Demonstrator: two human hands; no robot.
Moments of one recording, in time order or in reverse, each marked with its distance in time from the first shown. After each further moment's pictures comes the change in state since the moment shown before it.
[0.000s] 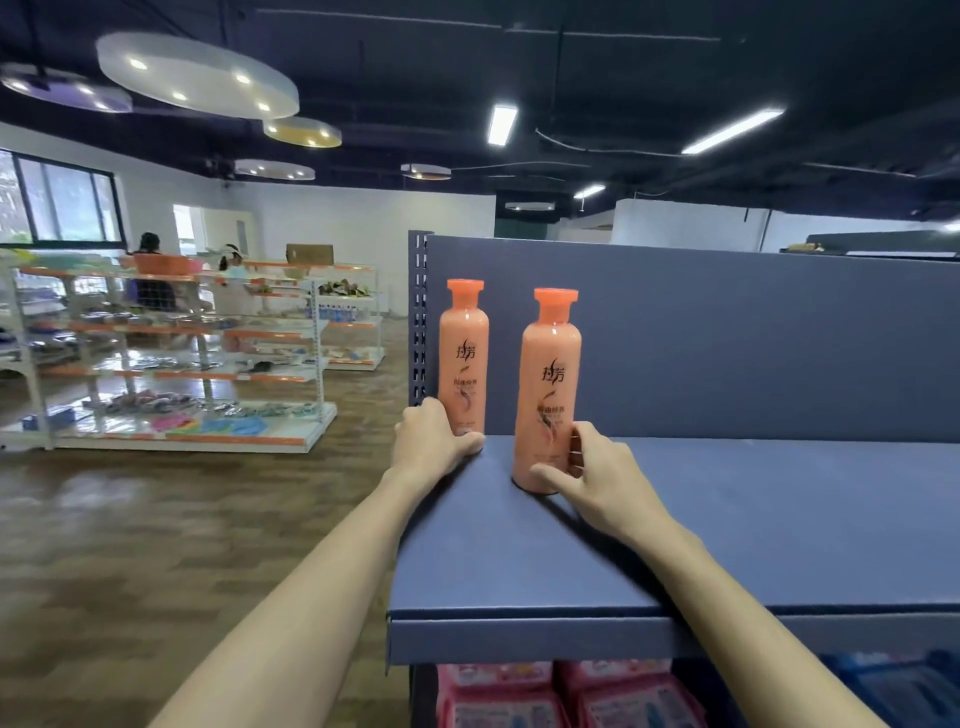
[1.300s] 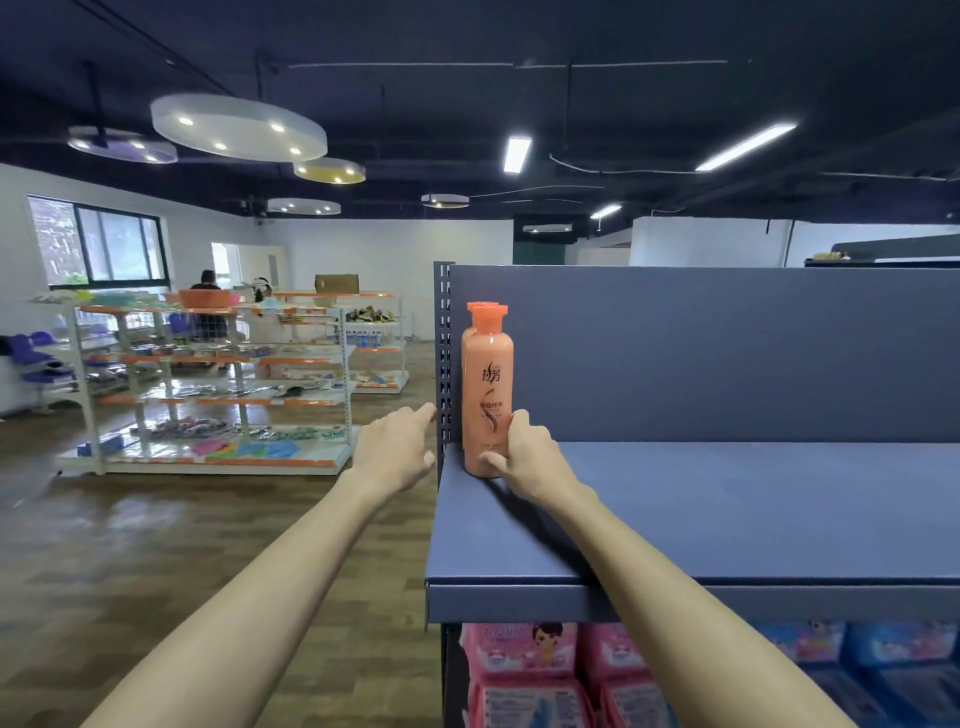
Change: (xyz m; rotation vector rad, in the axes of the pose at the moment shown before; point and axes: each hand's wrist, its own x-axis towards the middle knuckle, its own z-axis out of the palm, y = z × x) left_hand -0.026 -0.040 -0.069 0.613 0.123 0.413; right_hand 0.021 -0.065 0.051 -0.105 -0.104 0.025
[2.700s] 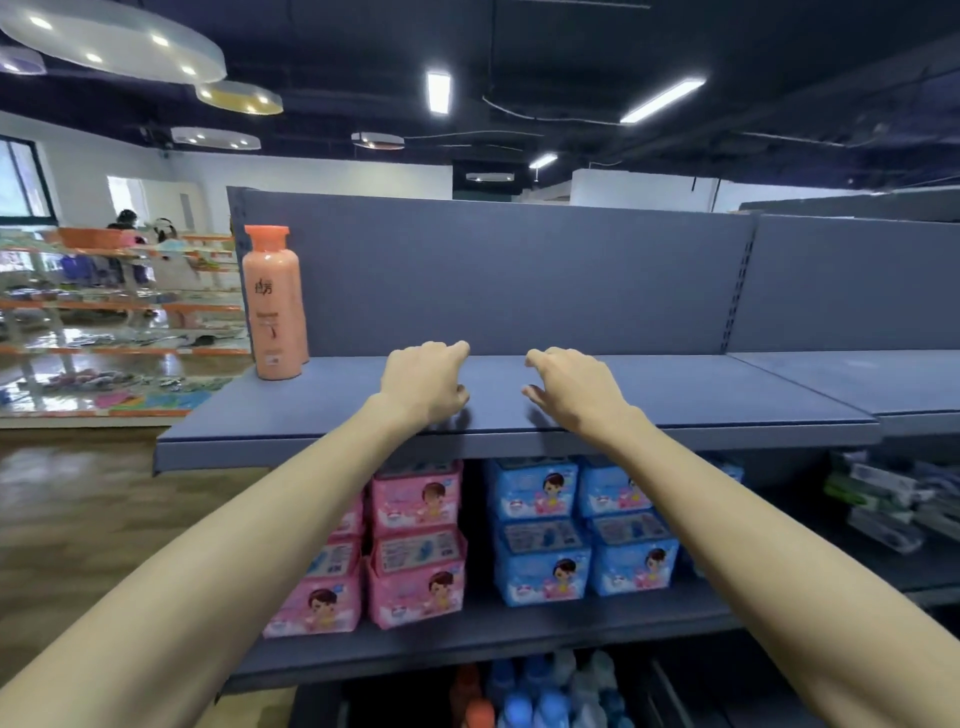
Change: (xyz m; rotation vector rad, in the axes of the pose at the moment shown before) left_hand -0.044 0.338 -0.051 0.012 0.023 0.179; right_hand -0.157 0.222 -0.231 -0.669 0.136 -0.150
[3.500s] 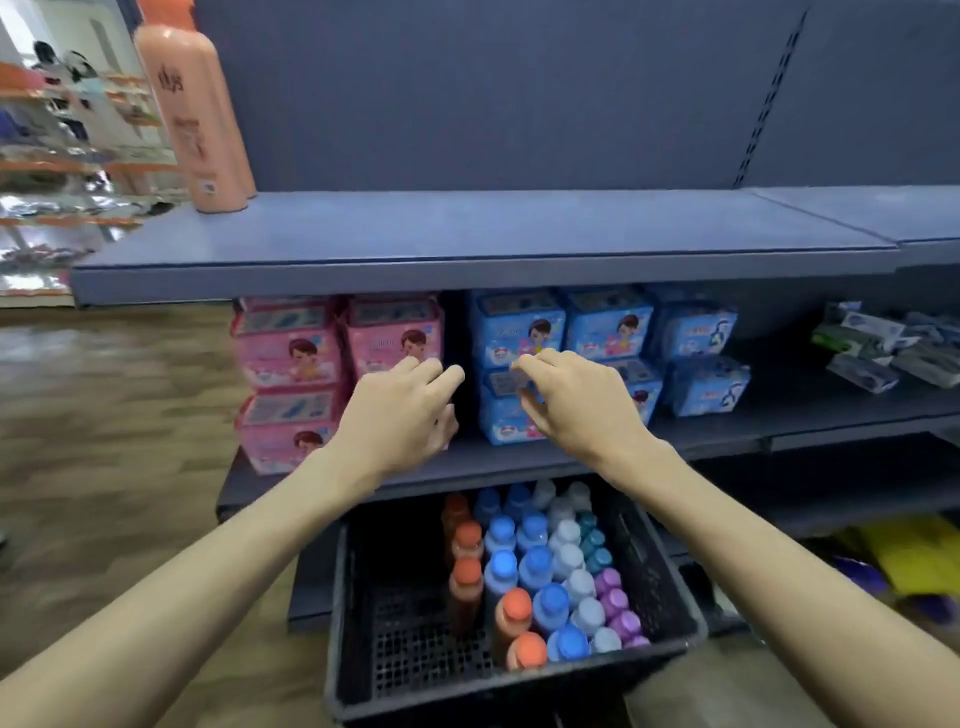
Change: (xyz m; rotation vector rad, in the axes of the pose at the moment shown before) left_hand -0.183 0.048 0.060 -0.080 0.121 0.313; right_hand -0.168 -0.029 0.078 0.117 0.012 -0.108
